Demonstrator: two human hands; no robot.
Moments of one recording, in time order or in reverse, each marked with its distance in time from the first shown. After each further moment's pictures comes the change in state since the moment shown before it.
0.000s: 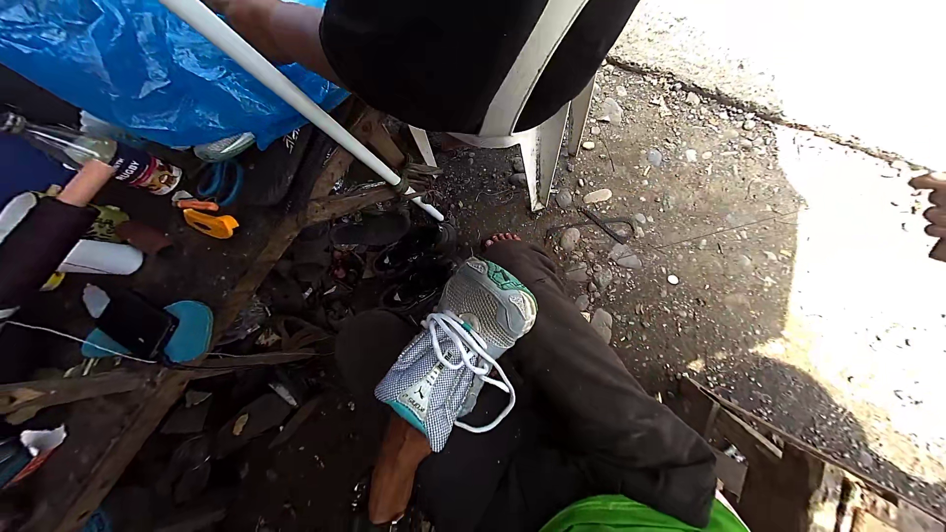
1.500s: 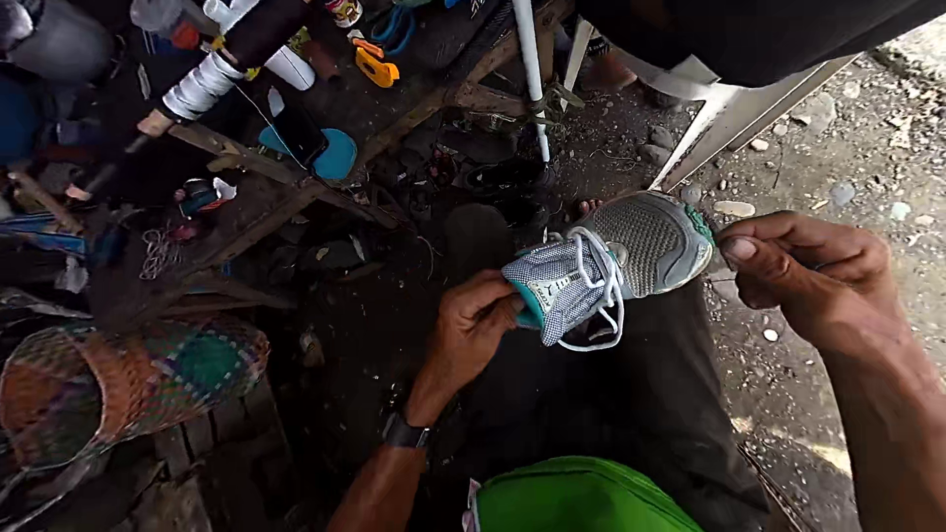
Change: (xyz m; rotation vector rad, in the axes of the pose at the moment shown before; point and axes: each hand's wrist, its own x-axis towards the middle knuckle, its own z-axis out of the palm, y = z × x) left_hand 0.007 -0.012 -0.010 -0.503 0.134 0.504; right_hand -0.140 -0.149 0.384 0.119 -0.796 -0.681
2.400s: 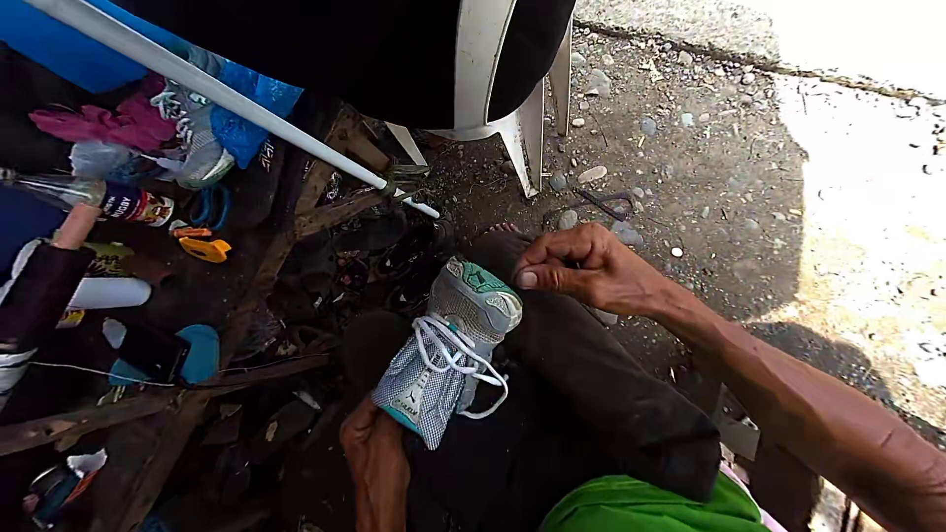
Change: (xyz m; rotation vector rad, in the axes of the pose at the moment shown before) left_hand 0.006 -0.006 0.008 0.065 0.260 -0.242; right_hand -0.003 -0.011 0.010 0.049 0.023 -0.068
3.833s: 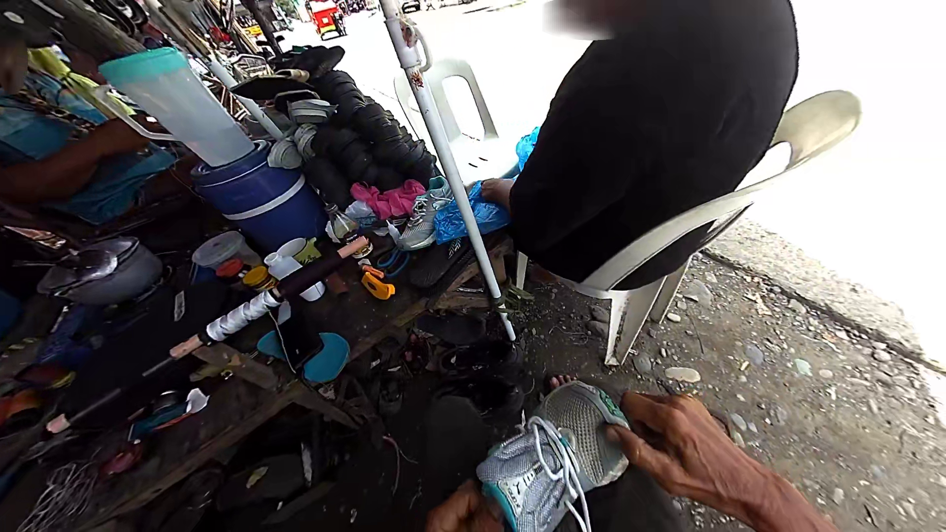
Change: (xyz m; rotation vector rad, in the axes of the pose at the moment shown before) left_hand -0.010 -0.015 -0.004 -0.352 -0.162 -0.003; right_hand 0.032 0.012 0.007 -0.933 -0.049 -0.309
